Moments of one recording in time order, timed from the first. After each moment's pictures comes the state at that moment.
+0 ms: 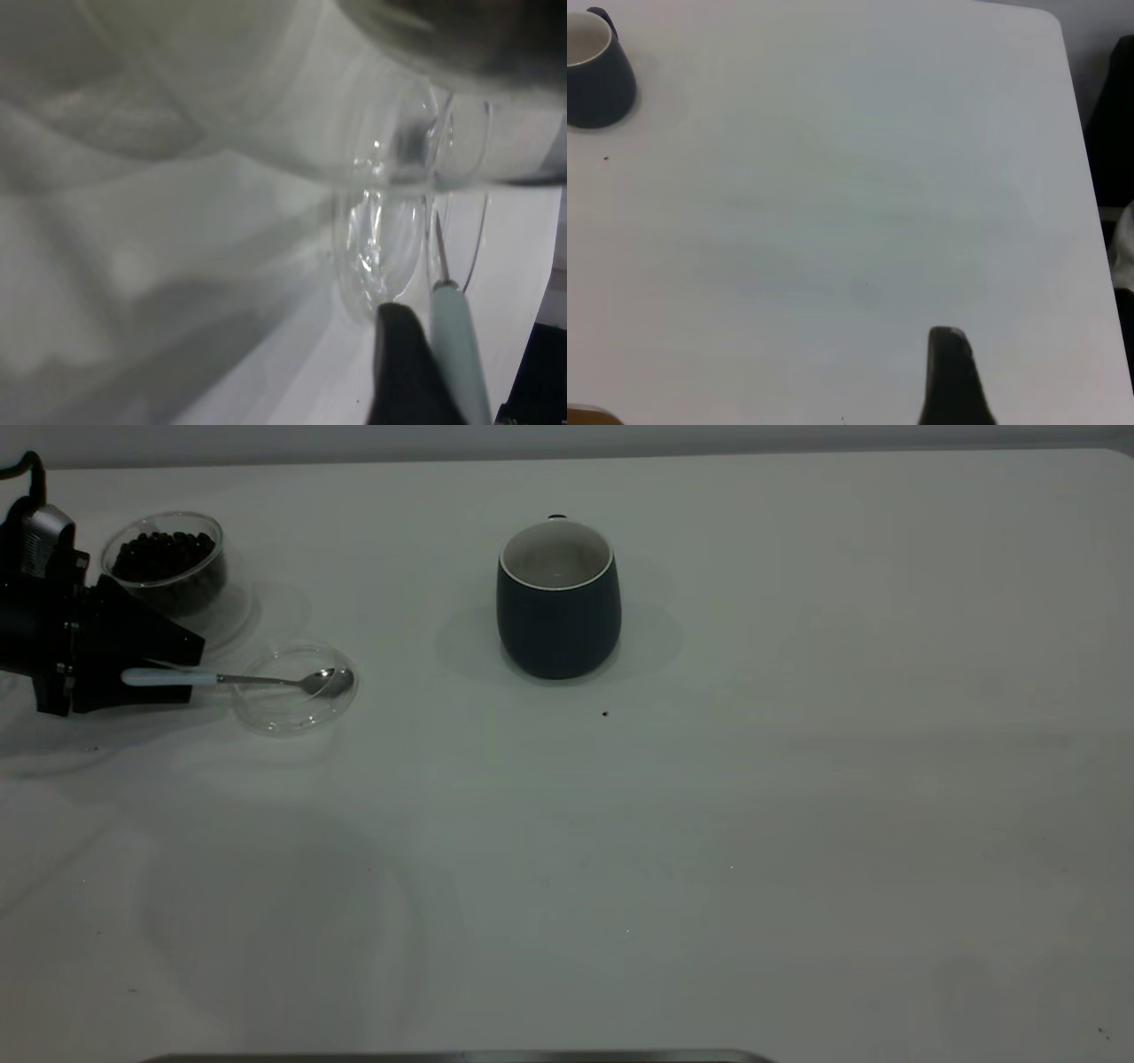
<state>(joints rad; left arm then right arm) 0.39 2.65 -1.54 -1.13 1.08 1.14 0.01 -0.02 -0.47 0.04 1.13 -0.12</state>
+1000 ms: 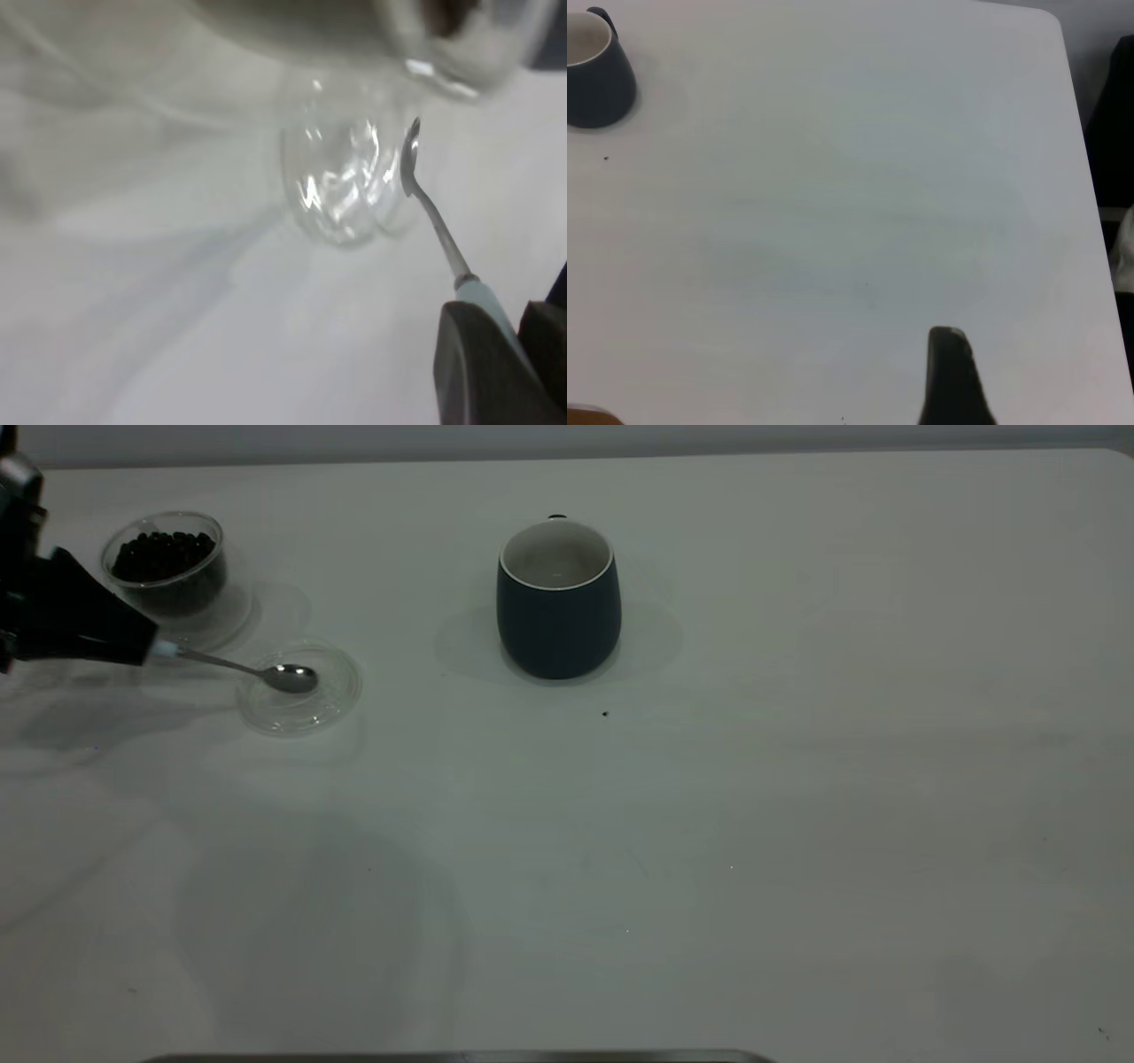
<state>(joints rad) 0.39 2.51 -1.54 -0.93 1.12 1.02 0.01 -0.02 -0.47 0.04 1.13 -0.12</state>
